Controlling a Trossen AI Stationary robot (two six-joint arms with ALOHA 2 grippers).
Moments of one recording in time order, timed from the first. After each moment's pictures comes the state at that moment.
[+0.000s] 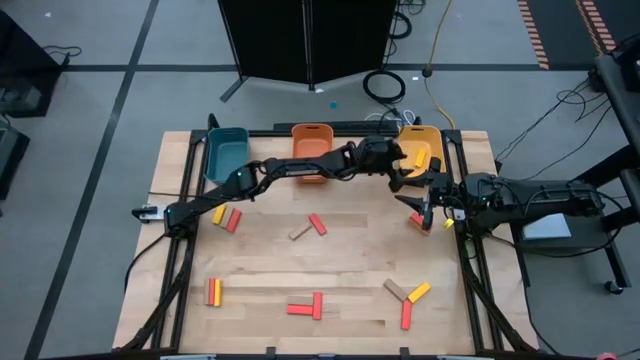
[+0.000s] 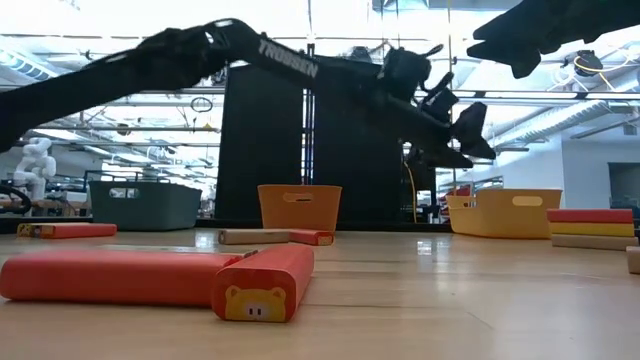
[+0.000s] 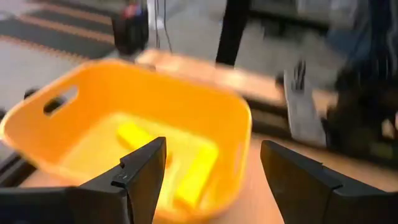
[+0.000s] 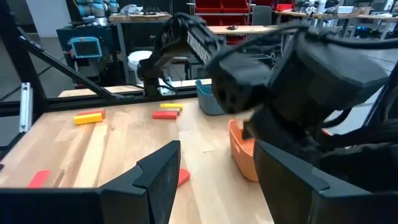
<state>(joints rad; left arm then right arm) 0.25 2.62 2.36 -0.10 0.07 -0.06 0.05 0.50 0.48 -0.11 0.27 0.09</state>
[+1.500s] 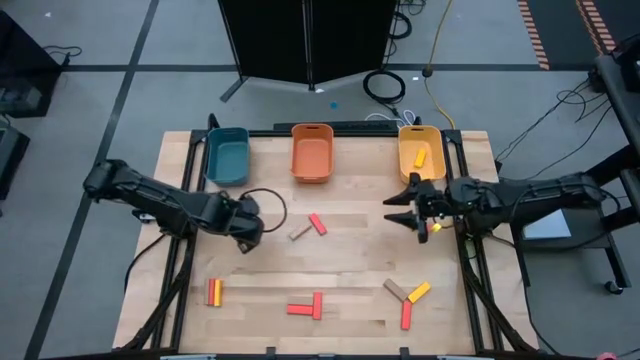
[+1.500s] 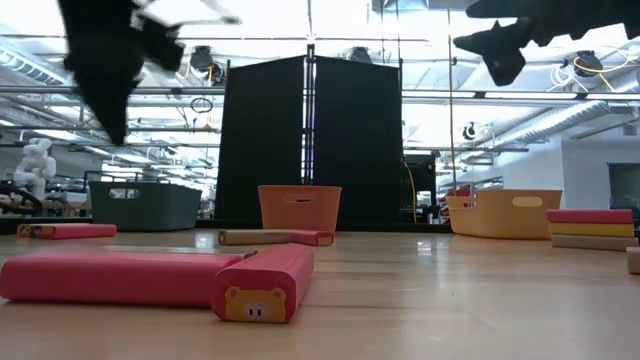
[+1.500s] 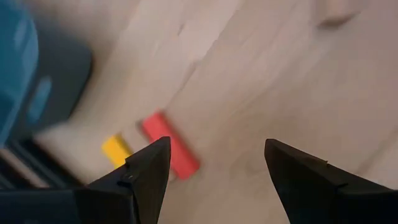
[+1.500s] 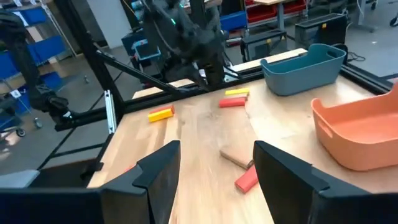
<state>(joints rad) -0.25 1.31 0.94 -1.19 -0.27 -0.88 0.10 0.70 0.50 0.03 0.08 0.33</state>
